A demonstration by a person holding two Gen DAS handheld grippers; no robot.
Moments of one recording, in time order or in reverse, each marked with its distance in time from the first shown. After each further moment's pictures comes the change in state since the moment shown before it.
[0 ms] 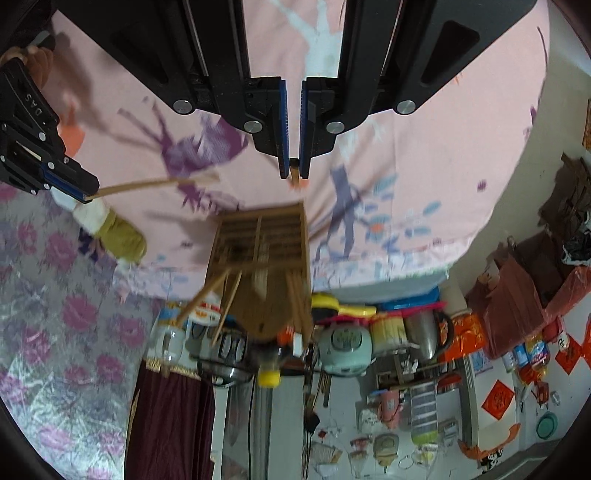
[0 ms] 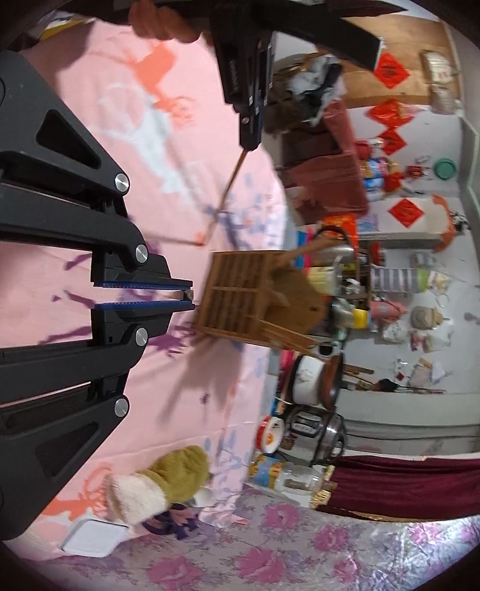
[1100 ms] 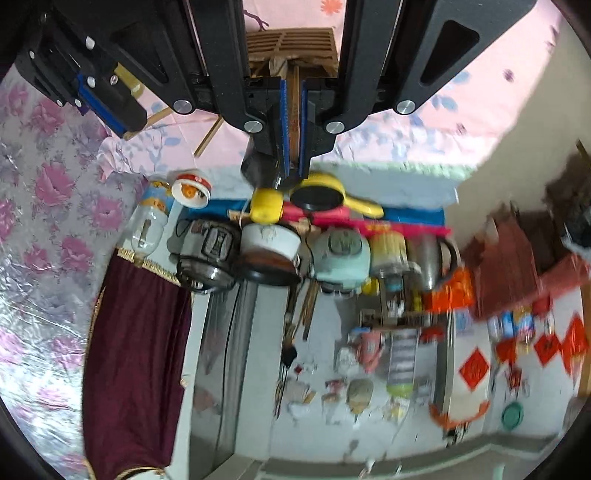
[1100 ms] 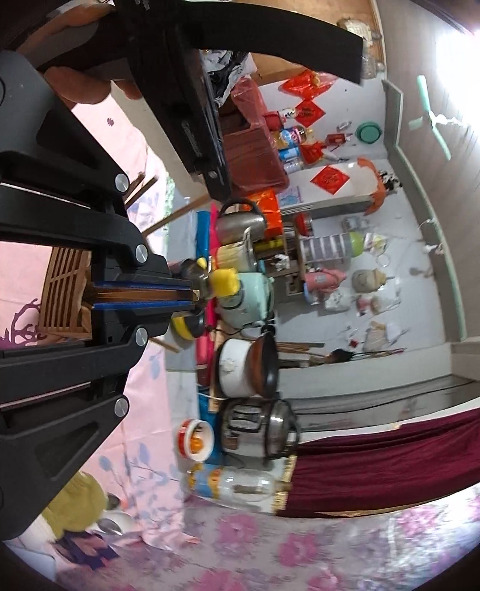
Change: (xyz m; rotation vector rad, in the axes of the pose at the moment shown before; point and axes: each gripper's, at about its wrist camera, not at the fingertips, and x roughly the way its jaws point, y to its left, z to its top) left arm 0.065 -0.016 0.171 -0.135 -0.249 0.019; right arm 0.096 -0.041 0.139 0.192 -0.217 -0.031
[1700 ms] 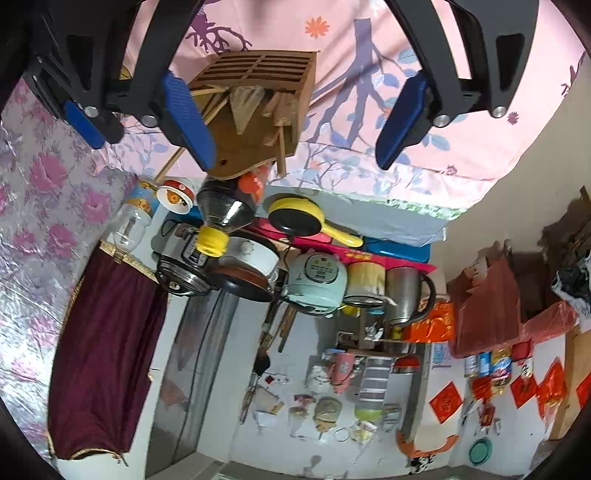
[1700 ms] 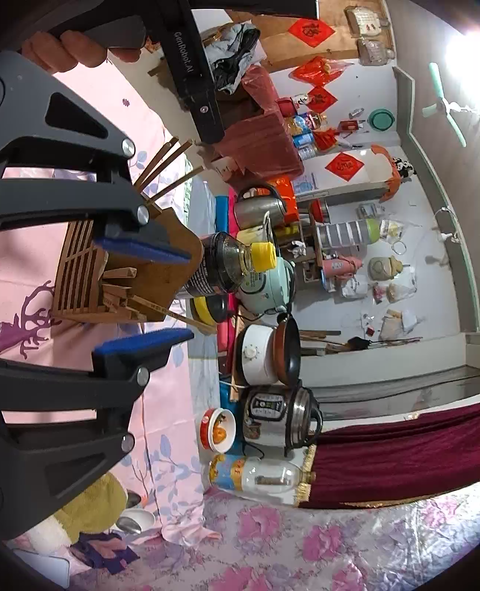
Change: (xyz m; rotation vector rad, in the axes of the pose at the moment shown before) left arm -0.012 0.059 -0.038 -0.131 0.025 0.030; right arm 0.013 -0.011 -0.027 0.000 0.042 -0.053
